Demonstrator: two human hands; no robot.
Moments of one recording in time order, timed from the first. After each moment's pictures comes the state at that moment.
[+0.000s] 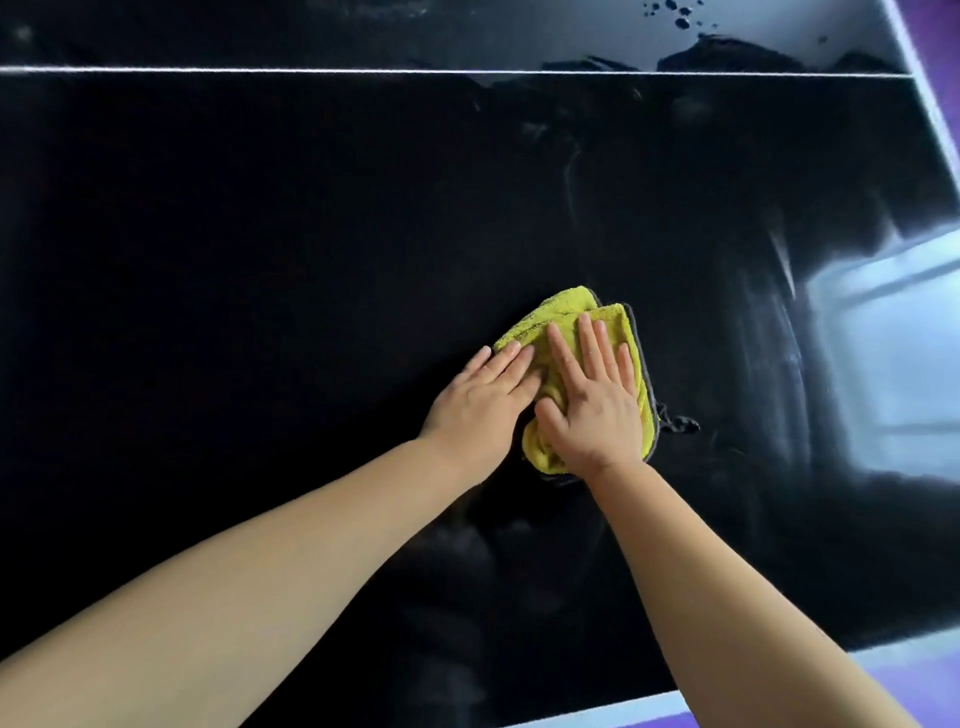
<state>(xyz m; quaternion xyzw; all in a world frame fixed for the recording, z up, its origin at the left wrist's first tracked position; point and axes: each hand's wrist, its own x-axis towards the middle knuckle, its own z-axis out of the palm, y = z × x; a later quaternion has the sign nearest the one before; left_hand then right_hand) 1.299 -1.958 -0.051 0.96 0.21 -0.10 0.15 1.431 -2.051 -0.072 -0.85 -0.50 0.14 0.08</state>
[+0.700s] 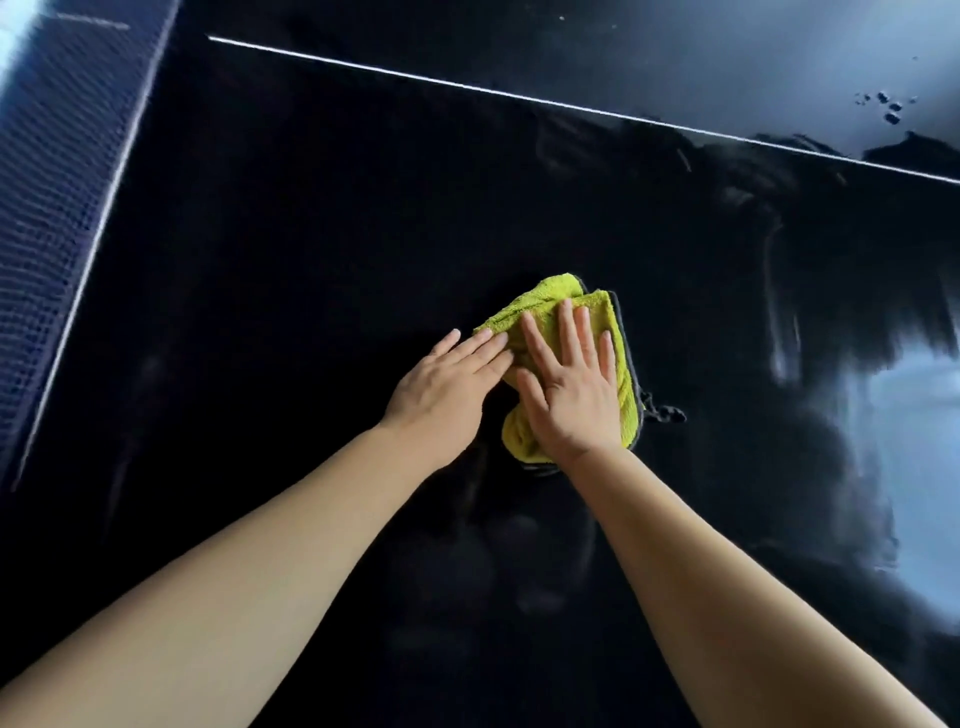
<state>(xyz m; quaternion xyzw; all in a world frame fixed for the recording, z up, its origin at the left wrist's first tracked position) 1.112 -1.835 -0.053 0.92 0.34 -0.02 0.17 1.268 -1.898 -0.069 -0.78 -0.60 0.16 0.06</state>
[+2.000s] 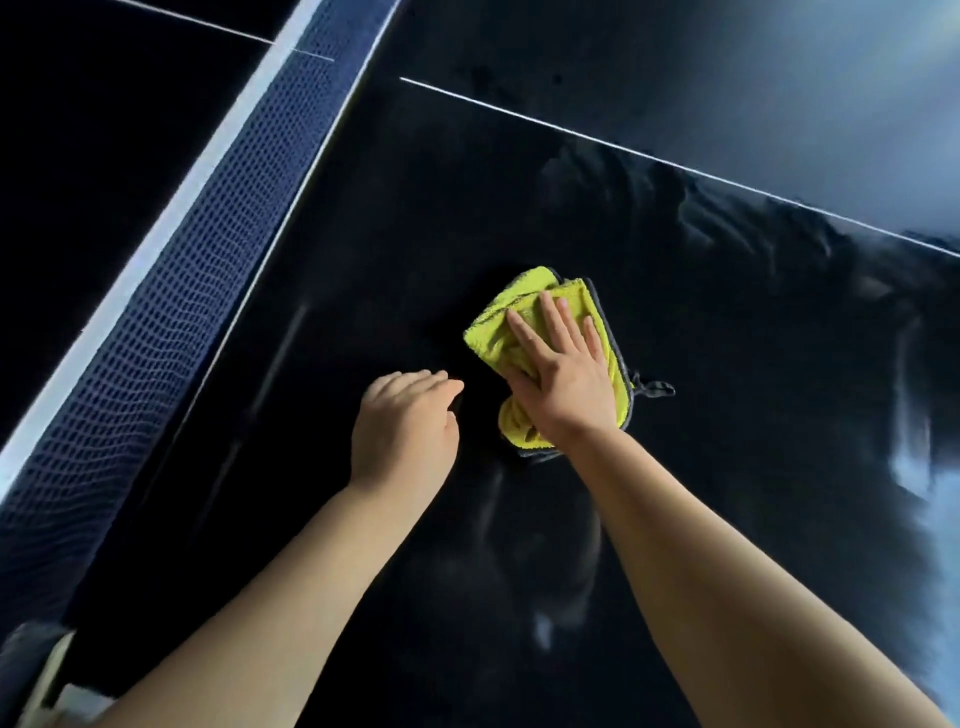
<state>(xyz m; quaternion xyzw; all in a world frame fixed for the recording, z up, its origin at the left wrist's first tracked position) 0.978 -1.826 -0.036 0.77 0.60 0.13 0.14 1.169 -1.802 -0.077 -0.67 -0.72 0.16 0.06</state>
